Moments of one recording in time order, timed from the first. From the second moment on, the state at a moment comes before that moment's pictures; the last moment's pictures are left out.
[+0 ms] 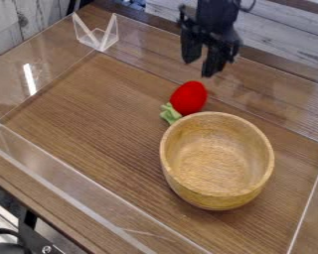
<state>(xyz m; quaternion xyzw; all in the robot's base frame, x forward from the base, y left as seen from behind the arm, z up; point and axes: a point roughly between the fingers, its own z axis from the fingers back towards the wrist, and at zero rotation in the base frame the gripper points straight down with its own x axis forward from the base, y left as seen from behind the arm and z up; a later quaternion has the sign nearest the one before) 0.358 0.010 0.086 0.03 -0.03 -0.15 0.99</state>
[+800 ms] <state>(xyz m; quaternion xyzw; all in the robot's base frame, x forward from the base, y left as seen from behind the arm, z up) 0.355 0.017 0.043 0.02 0.01 -0.14 0.99</state>
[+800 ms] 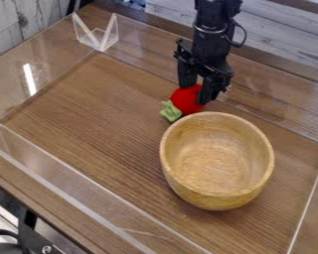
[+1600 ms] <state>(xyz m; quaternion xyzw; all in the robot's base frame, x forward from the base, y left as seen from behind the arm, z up) 0.353 -0.002 0.111 0.06 -0.04 -0.09 0.99</state>
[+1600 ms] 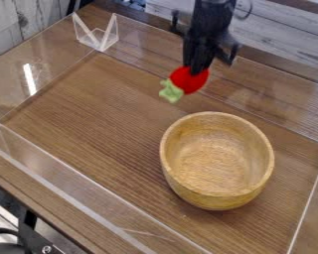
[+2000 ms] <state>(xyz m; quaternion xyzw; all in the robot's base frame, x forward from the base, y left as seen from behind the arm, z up) 0.364 -0.070 0.118 0.05 -0.06 -0.04 1.00</state>
